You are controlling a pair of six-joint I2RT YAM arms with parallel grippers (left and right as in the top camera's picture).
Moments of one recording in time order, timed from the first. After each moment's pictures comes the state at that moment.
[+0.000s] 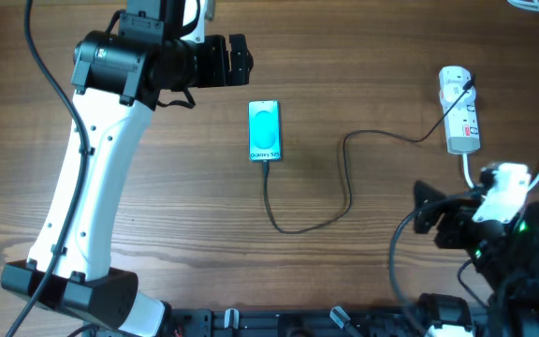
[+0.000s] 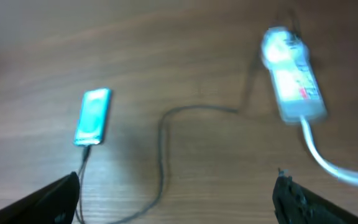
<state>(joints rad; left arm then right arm) -0.28 1.69 1.94 -1.17 0.21 -0.29 -0.11 0.52 0.89 -0.95 -0.28 0.09</state>
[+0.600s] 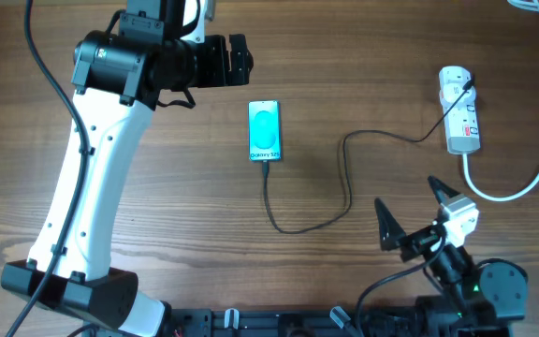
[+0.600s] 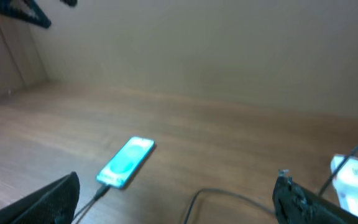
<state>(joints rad) -0.28 1.69 1.94 -1.17 0.21 -0.29 0.04 0.02 0.31 -0.35 -0.37 0.01</state>
